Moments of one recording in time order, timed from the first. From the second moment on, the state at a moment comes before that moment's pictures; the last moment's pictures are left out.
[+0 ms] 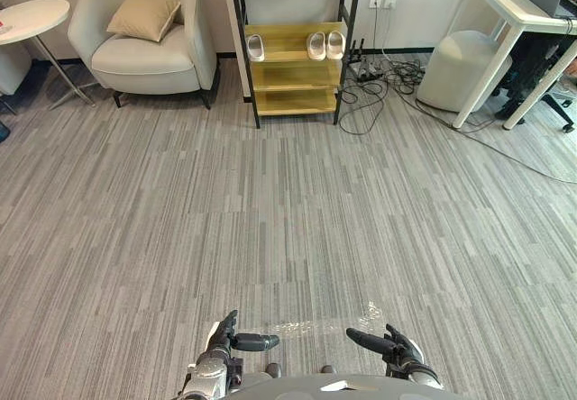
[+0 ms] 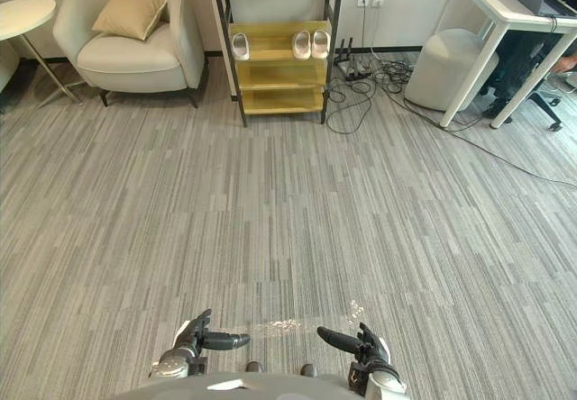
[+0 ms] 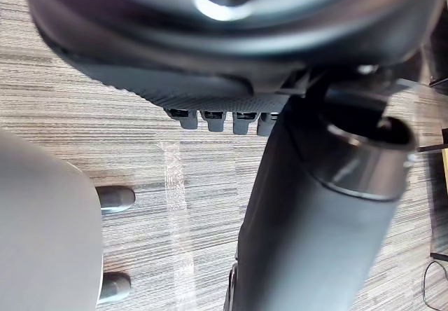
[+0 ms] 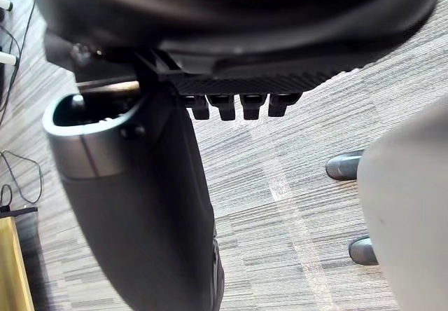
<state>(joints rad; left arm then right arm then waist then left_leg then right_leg) 0.03 0.08 -0.01 1.10 -0.04 -0.11 0.07 0.06 -0.07 -0.10 1.11 0.19 -0.09 -0.03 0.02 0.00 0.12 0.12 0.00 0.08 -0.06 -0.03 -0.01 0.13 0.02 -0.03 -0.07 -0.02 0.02</state>
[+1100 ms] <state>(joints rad) 0.02 0.10 -0.01 1.09 -0.07 -0.11 0.07 0.05 -0.06 -0.06 1.10 0.18 -0.09 -0.03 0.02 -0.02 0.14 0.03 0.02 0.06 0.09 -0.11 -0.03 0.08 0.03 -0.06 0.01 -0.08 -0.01</state>
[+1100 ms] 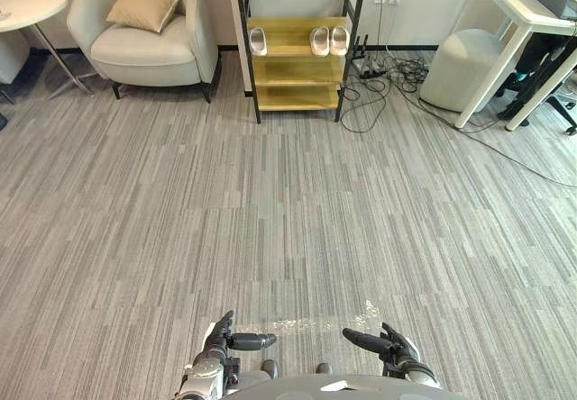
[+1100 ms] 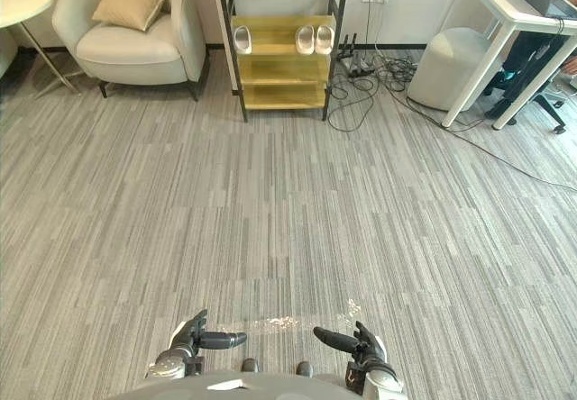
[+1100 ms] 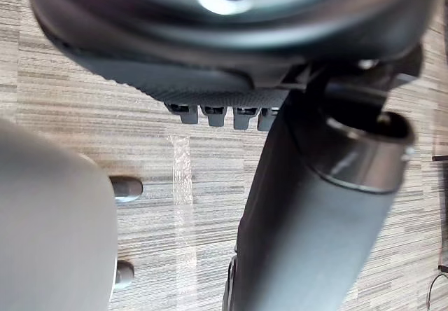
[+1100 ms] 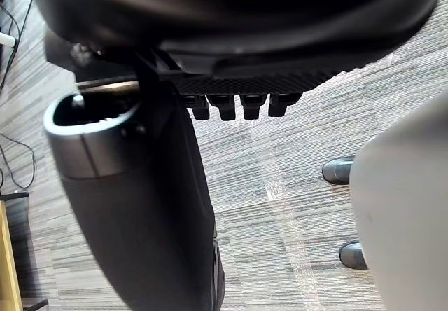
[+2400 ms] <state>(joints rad) -0.01 0.01 0.11 1.05 -0.10 -0.12 0.06 -0.01 -0.12 -0.02 1.03 0.19 -0.09 -0.01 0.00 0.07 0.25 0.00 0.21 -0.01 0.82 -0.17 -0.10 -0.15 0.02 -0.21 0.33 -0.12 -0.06</state>
